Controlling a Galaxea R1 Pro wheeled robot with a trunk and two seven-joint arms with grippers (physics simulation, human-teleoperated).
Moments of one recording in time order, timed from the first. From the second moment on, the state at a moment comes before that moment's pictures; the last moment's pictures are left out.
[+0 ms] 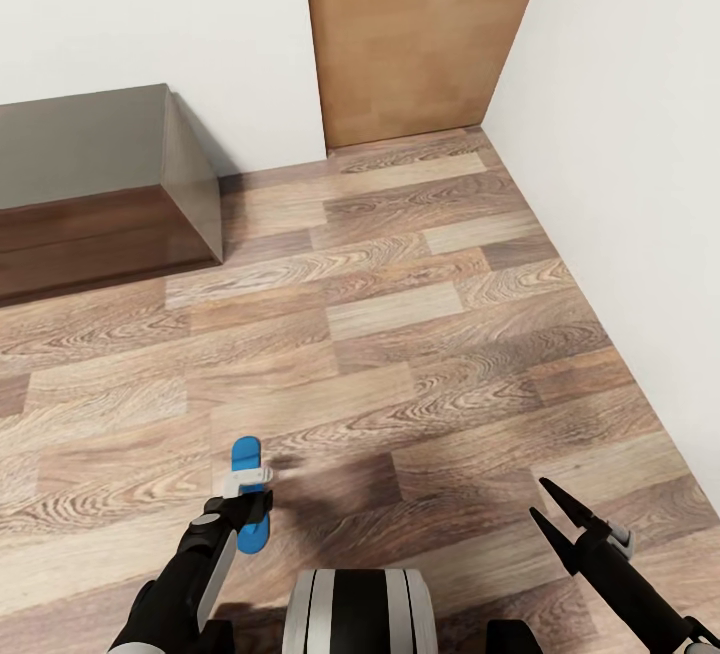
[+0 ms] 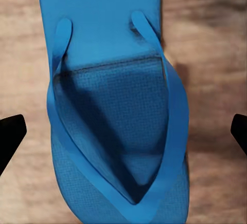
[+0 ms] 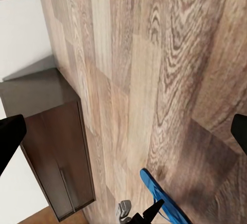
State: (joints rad) left arm -0.42 -0.08 0.09 -0.89 -0.03 0.37 0.10; right arm -0.02 -0.16 -0.36 -1.28 -1.22 0.71 0.63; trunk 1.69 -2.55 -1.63
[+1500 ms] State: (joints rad) left arm -0.42 -0.08 0.09 -0.89 -0.03 0.37 0.10; right arm -0.02 -0.16 -0.36 -1.28 -1.22 0.71 0.63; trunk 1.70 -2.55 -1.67
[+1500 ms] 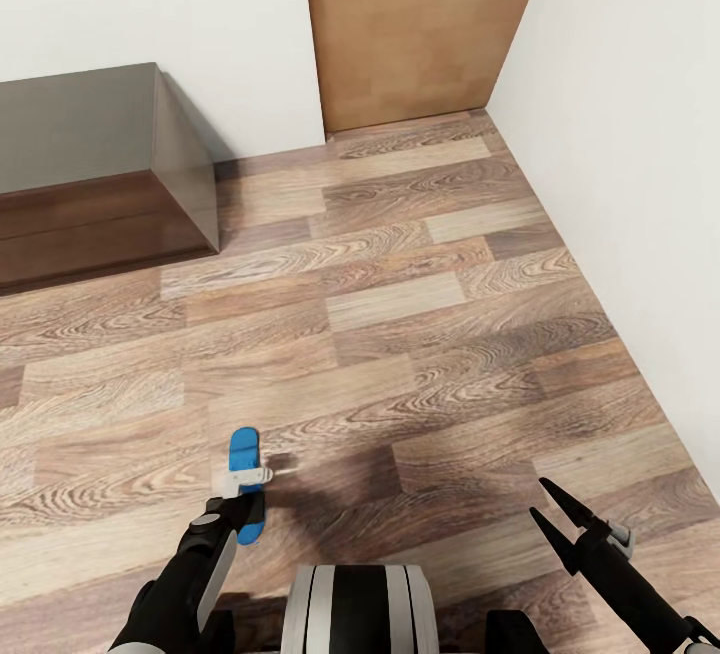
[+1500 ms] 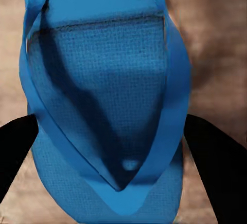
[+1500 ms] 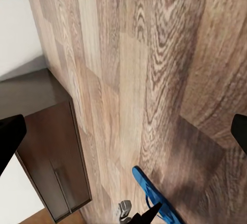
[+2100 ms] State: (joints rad) left arm -0.42 -0.08 0.09 -0.89 -0.03 0.37 0.10; right arm -0.02 -0.16 -0.36 -1.28 -1.22 0.71 0.63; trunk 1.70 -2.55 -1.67
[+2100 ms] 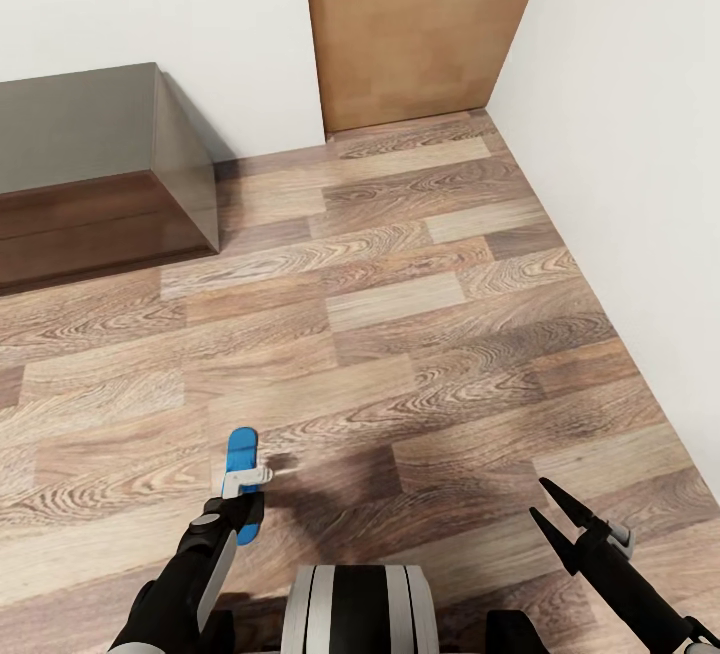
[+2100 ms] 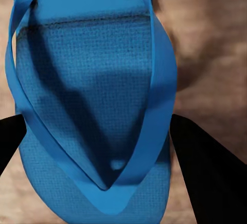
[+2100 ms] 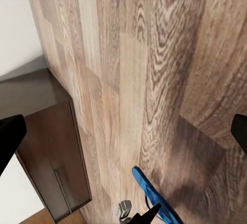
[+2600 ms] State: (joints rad) left arm -0.42 -0.08 0.09 -0.89 -0.03 0.38 0.10; right arm -0.02 -0.16 -0.36 -1.28 -1.22 0.71 0.63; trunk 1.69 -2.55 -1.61
